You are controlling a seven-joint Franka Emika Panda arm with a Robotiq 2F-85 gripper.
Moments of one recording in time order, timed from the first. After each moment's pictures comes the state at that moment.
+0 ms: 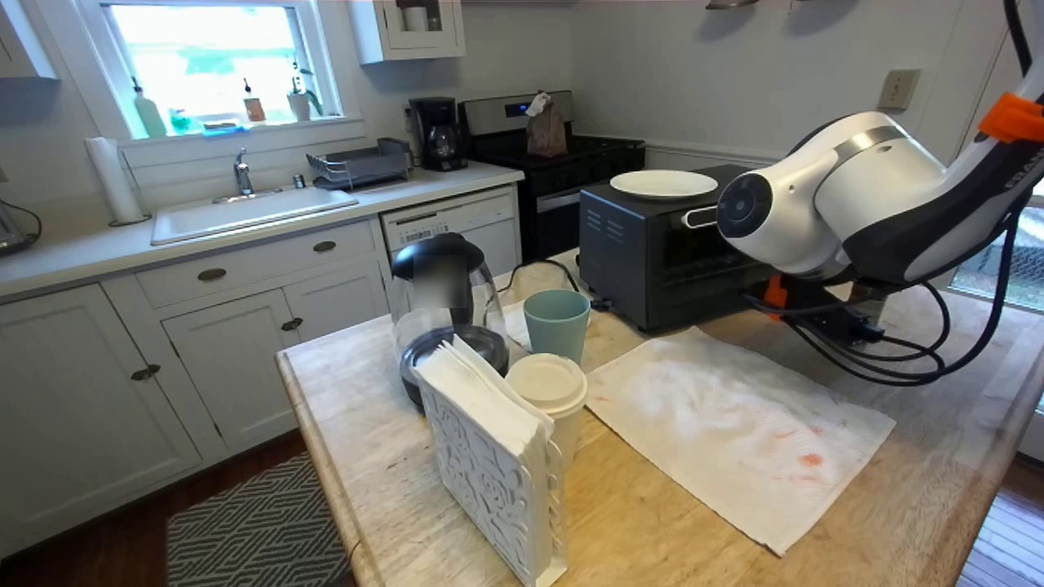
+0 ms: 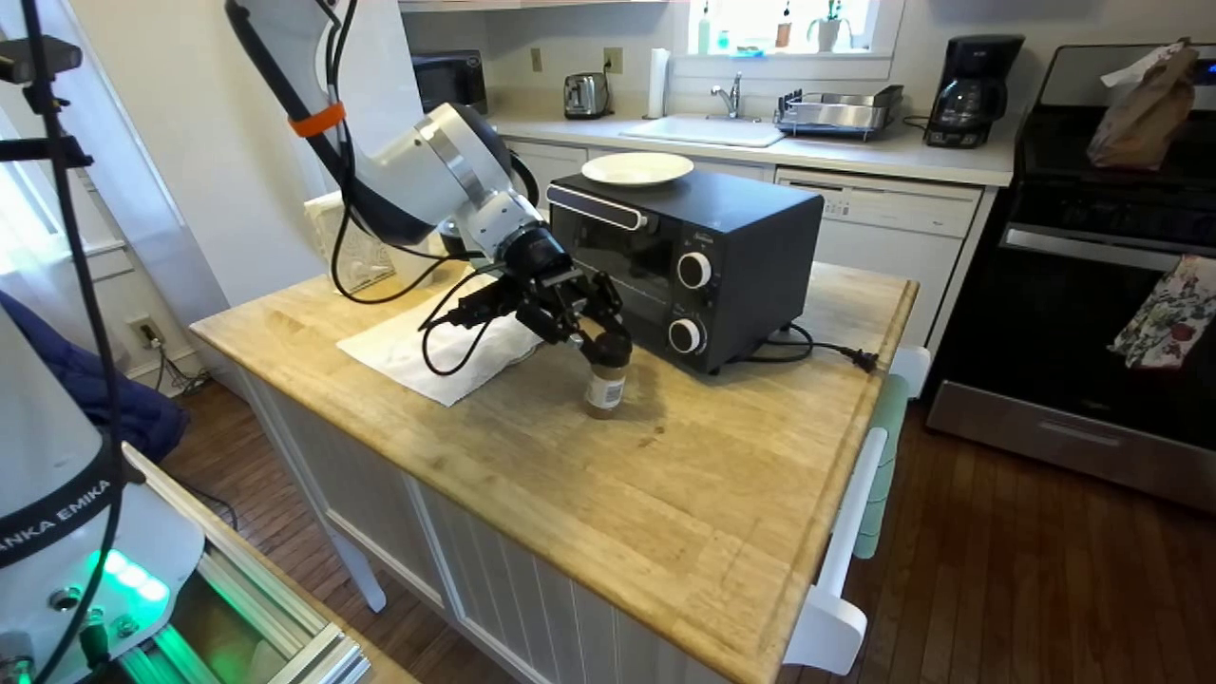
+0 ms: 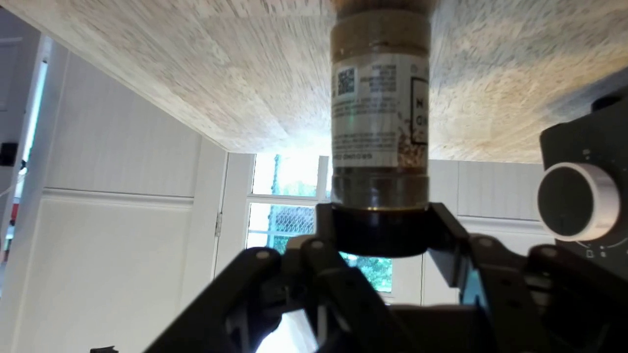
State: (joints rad) arm -0.04 0.37 -0.16 -2.28 -1.25 2.01 2.52
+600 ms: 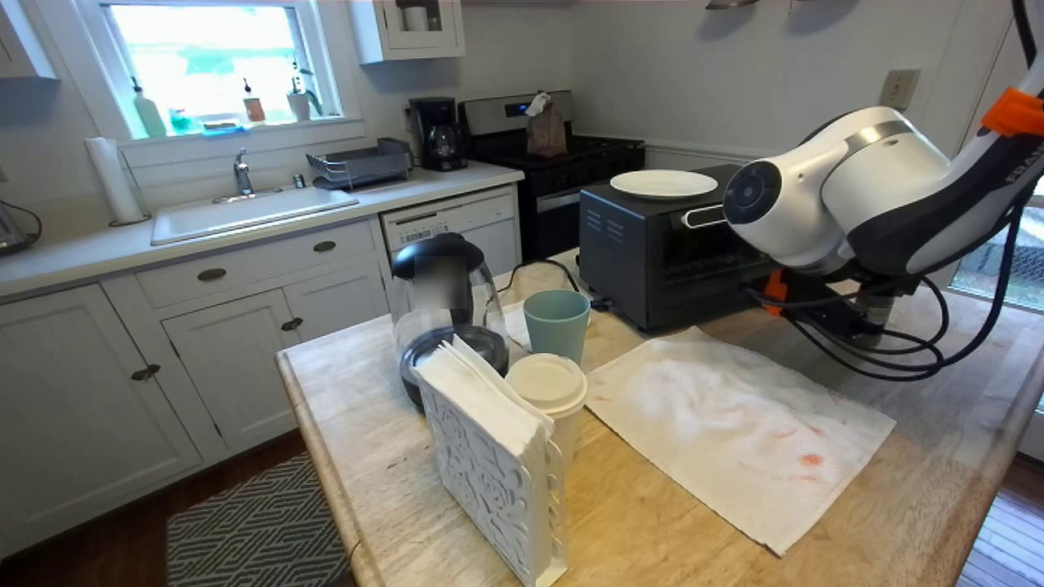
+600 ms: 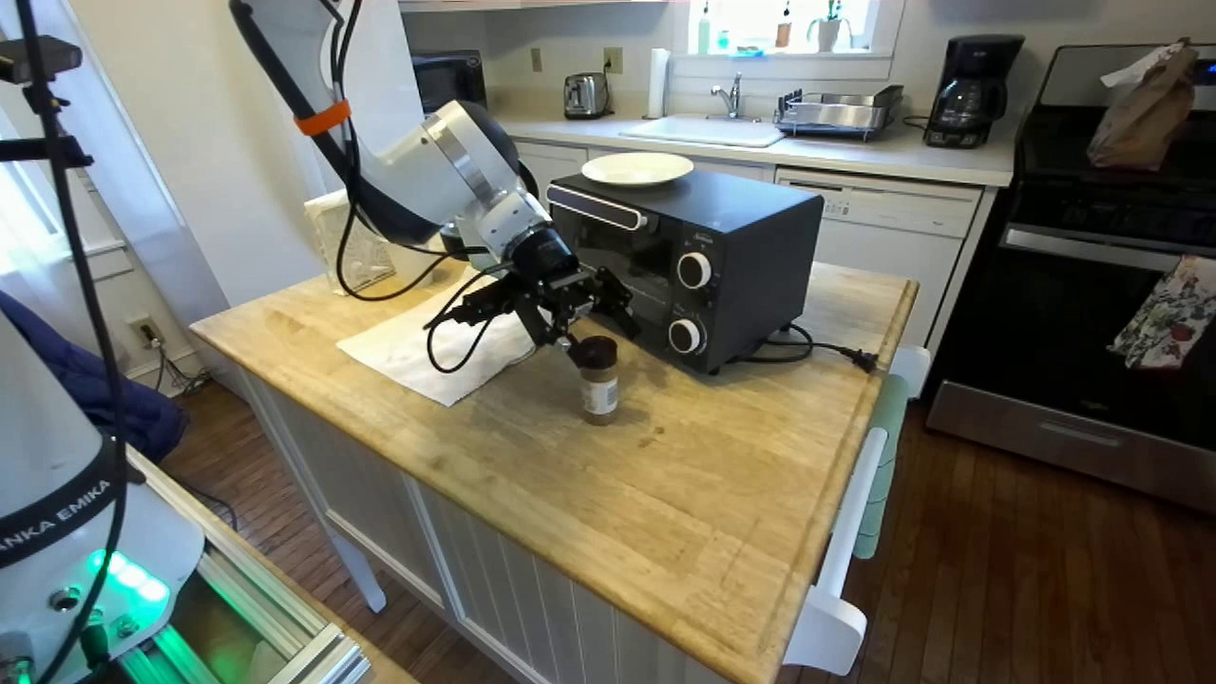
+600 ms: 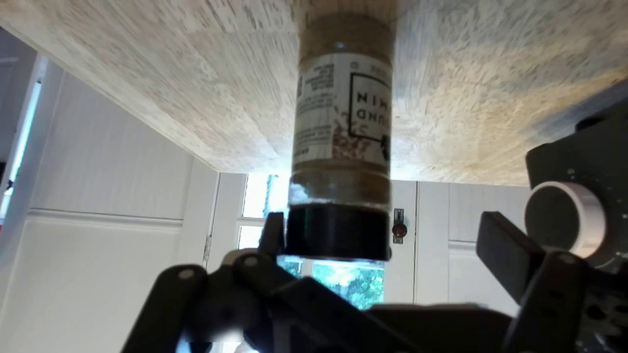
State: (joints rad) arm -0.08 0.36 -0.15 -2.27 -1.24 2.09 2.46
